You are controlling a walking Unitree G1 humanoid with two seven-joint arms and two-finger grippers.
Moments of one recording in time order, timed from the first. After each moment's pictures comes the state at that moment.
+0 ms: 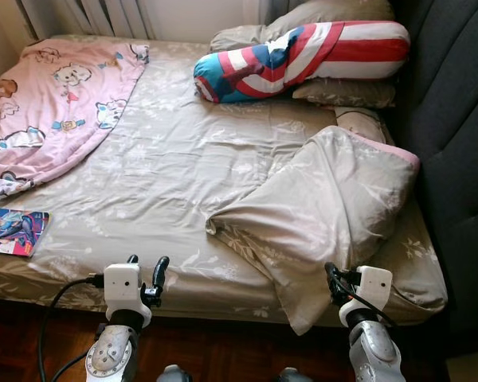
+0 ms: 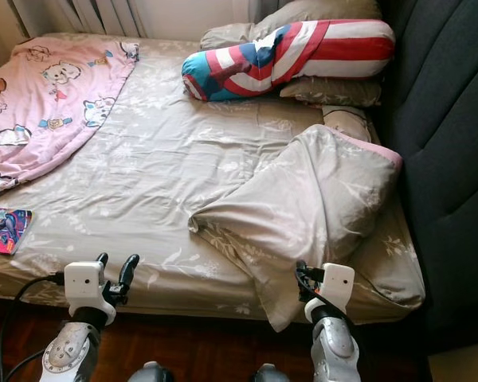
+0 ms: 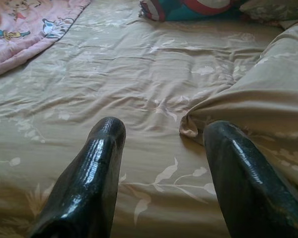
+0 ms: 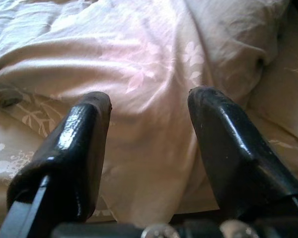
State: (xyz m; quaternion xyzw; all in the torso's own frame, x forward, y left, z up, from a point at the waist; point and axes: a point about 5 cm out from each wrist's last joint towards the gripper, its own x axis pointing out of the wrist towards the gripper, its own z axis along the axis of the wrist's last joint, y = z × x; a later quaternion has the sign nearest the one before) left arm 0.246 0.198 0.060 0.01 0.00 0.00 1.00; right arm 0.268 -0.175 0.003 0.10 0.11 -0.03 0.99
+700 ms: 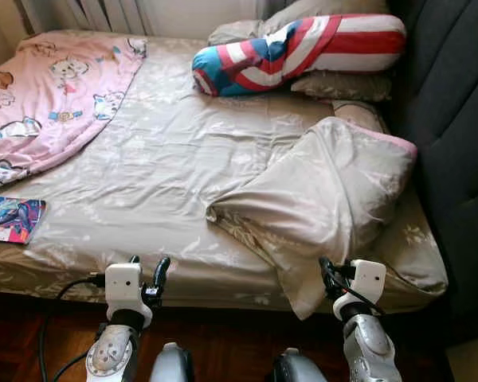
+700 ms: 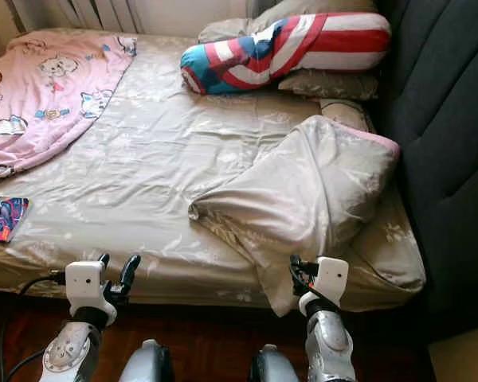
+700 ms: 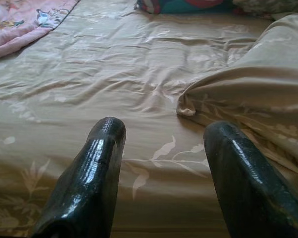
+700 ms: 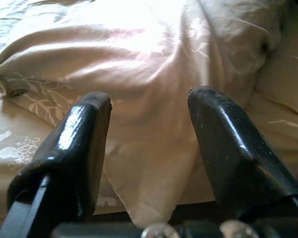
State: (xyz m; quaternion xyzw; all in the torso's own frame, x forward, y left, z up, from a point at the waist) left arm 0.246 0.196 0.058 0.01 0.01 0.00 1.00; right arm 0.276 -0.168 0.009 0.10 0.10 -0.02 0.99
